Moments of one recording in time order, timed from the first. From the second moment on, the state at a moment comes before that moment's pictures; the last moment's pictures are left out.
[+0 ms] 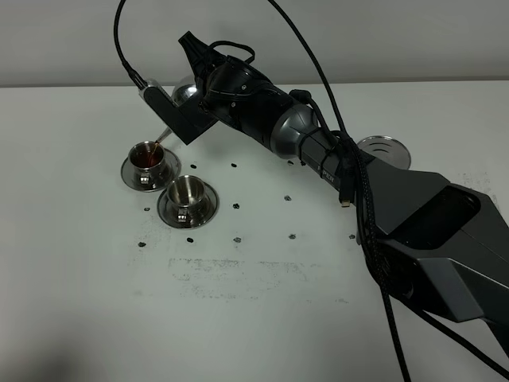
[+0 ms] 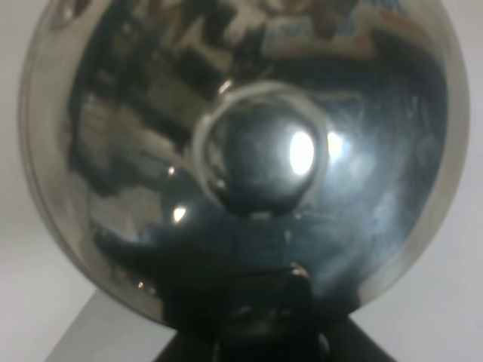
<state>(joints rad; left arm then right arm) -0.01 -0.01 -0.46 -0.13 1.07 0.11 0.57 2.61 -2.45 -0.66 0.69 -1.29</state>
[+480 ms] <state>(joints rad) -0.01 -0.01 -0.46 -0.13 1.07 0.11 0.57 2.61 -2.45 -0.67 0.67 -1.30</state>
